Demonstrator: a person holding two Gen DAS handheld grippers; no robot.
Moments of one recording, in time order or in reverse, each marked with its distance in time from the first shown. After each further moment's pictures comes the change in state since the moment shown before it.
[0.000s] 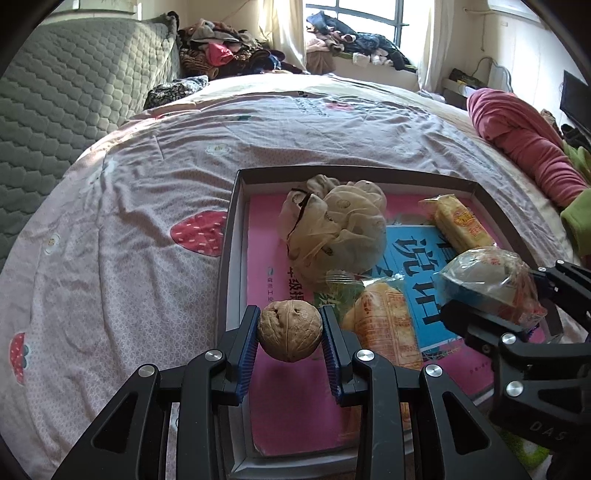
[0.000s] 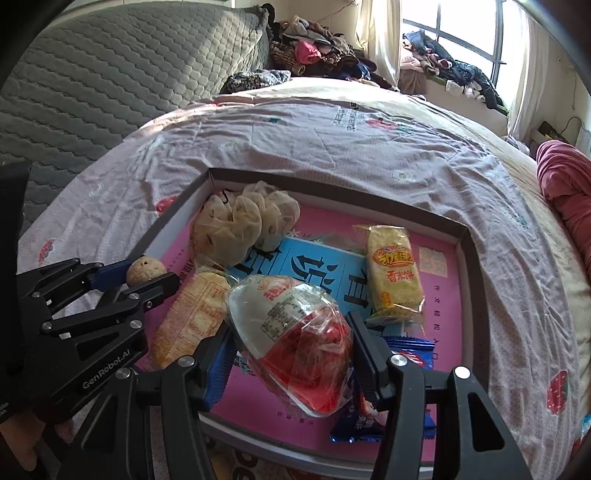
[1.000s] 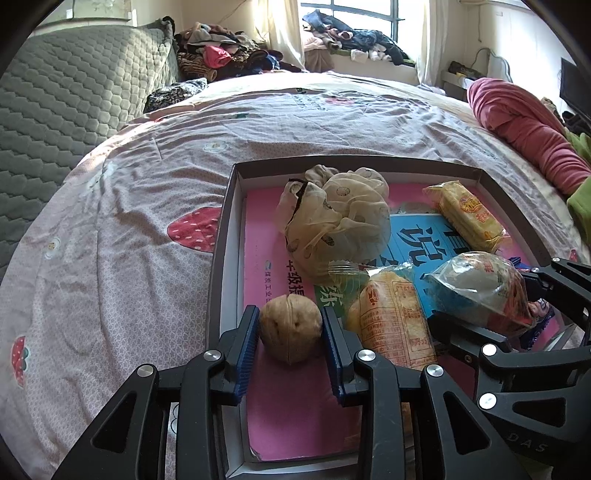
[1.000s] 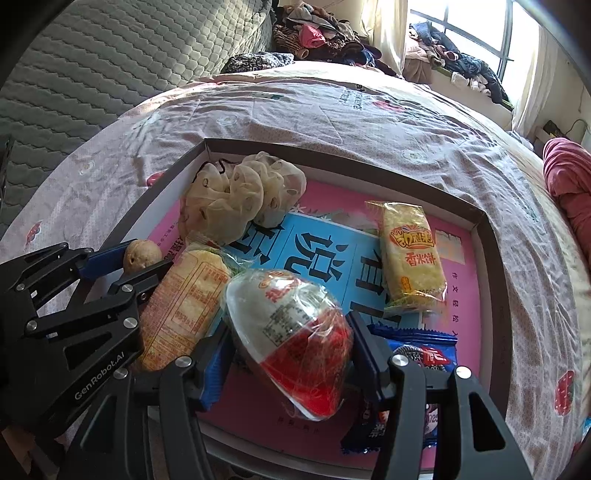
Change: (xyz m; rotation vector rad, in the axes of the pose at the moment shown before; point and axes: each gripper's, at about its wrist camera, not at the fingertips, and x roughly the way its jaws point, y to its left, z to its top) left arm 0.007 -0.007 -0.007 0.032 -0.001 0.027; right arm 0.022 0.005 -0.006 -0.017 0.056 -0.011
